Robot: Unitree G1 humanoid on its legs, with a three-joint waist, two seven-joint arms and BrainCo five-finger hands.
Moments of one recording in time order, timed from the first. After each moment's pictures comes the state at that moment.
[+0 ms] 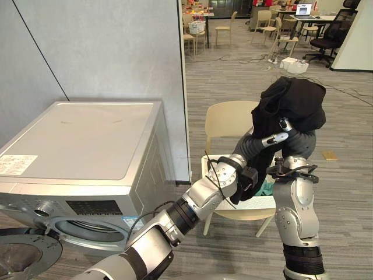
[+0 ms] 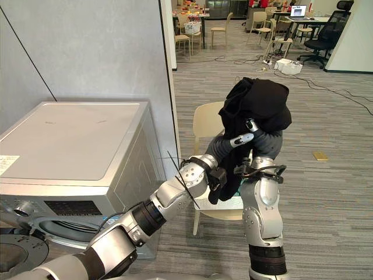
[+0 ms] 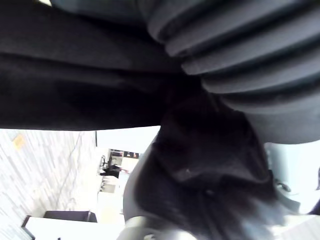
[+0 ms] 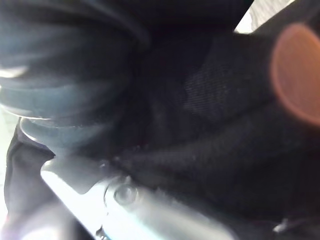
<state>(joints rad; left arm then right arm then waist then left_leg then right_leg) -0.63 -0.13 -0.71 0.32 -0.54 0.04 0.21 -0.11 -0.08 -0.03 -0.35 0.42 -0.11 -0.24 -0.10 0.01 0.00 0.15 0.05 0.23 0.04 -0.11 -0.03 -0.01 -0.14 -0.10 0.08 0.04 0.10</state>
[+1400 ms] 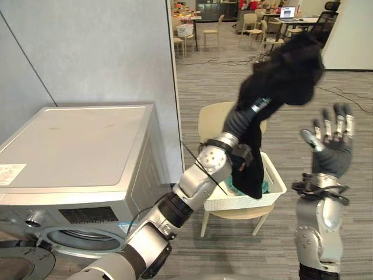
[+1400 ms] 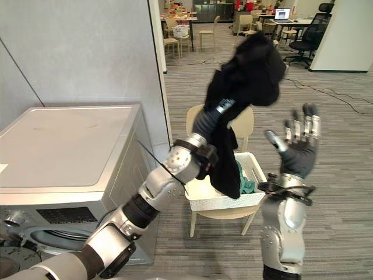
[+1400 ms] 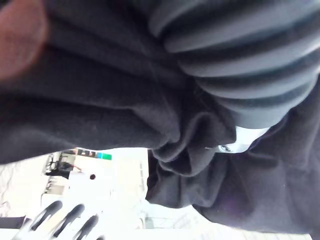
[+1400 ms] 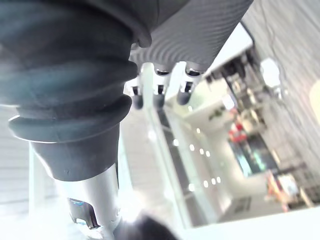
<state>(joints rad) -0.66 -0.08 -0.48 0.08 -0.57 0.01 0.27 0.09 -0.09 -0.30 -0.48 0.44 -0.13 -0.21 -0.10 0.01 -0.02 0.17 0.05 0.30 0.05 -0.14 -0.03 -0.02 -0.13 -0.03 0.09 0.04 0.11</state>
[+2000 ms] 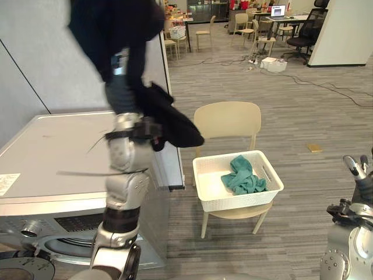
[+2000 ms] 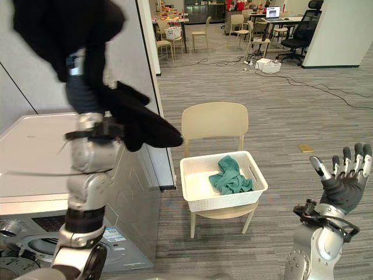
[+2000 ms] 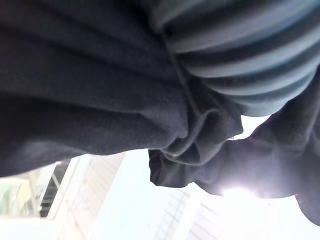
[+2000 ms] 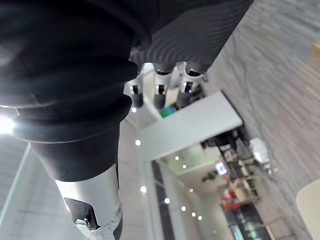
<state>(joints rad) -0.37 0.13 0.07 -0.42 -0.47 -0.06 0.31 0.24 0.00 -0.54 -0.45 0.44 -0.10 -0.15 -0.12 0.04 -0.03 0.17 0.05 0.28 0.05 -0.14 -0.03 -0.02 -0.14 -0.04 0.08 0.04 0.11</state>
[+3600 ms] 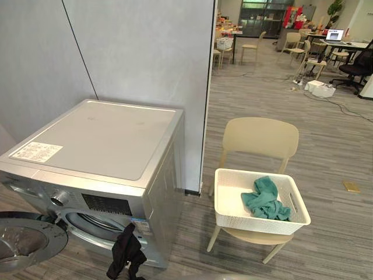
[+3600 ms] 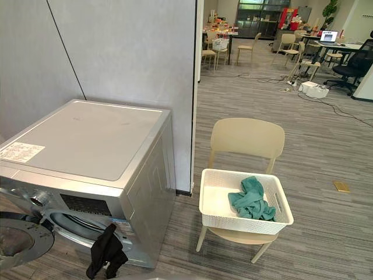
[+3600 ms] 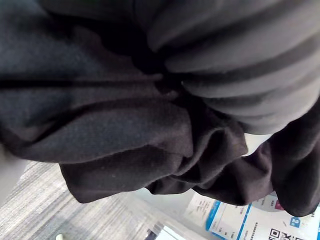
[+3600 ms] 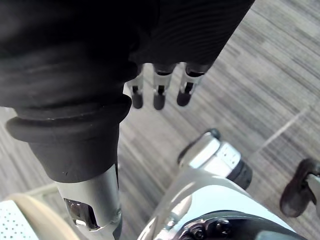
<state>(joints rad) 0.38 -0.08 0.26 0.60 -0.22 0.03 0.17 0.41 0.08 -0.46 0.86 0.39 0.01 -0.13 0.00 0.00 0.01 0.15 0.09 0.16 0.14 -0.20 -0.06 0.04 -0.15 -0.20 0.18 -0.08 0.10</state>
